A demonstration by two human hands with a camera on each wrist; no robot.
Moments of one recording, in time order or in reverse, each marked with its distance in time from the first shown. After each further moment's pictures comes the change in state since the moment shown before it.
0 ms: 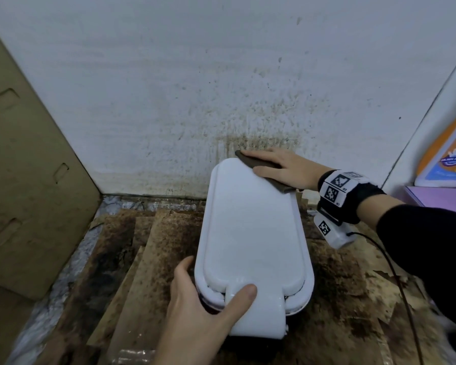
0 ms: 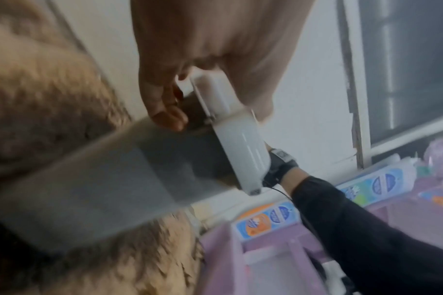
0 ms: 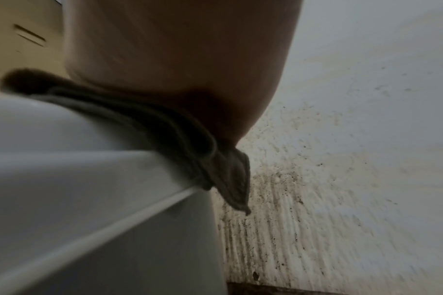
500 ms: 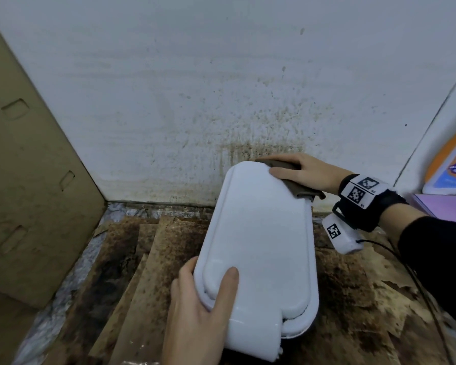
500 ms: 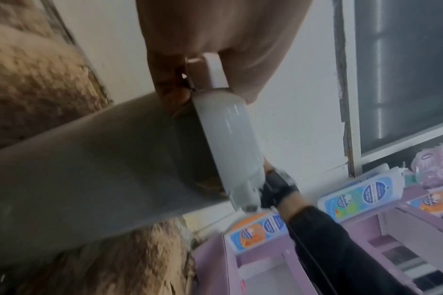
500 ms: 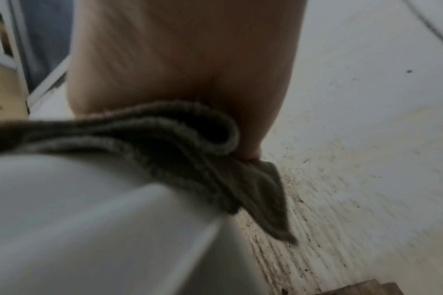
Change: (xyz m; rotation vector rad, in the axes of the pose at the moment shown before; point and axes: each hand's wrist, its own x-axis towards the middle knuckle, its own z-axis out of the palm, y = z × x) left_hand 0.004 0.022 0.003 -0.019 0.158 -0.006; right_hand -0.009 0.015 -0.014 0.286 0.066 0.056
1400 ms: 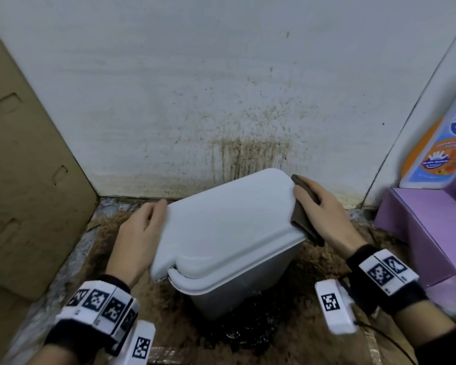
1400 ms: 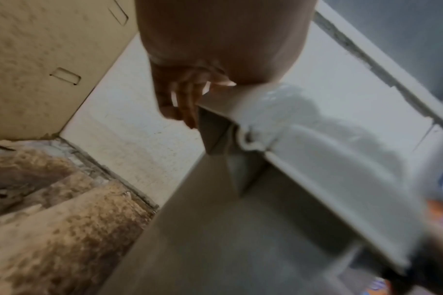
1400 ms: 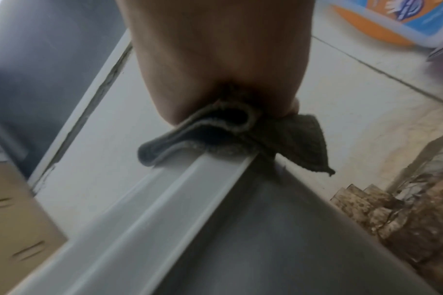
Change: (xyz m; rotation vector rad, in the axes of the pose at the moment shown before) left_hand 0.098 0.010 -0.063 0.238 -0.008 0.303; right_hand -0.111 0.013 0.065 0.283 0.508 0.194
